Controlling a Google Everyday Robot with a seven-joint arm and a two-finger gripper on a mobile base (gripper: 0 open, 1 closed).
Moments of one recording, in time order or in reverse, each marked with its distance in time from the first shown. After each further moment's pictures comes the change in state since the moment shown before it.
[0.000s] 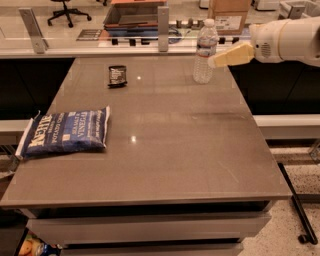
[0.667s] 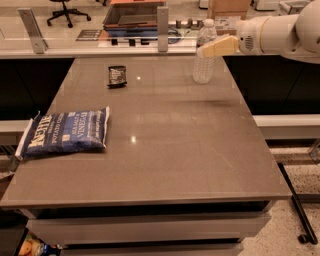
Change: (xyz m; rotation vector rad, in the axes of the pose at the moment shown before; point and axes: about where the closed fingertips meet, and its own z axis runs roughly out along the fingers) arm -0.012 -0.024 0.051 -0.016 -0.059 0.041
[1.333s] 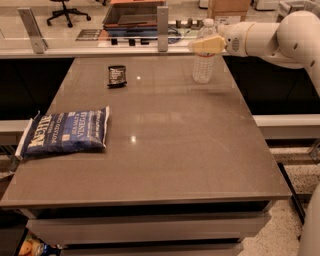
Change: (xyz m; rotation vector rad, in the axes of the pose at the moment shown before) arm 0.001 -0.010 0.052 -0.050 -0.094 0.071
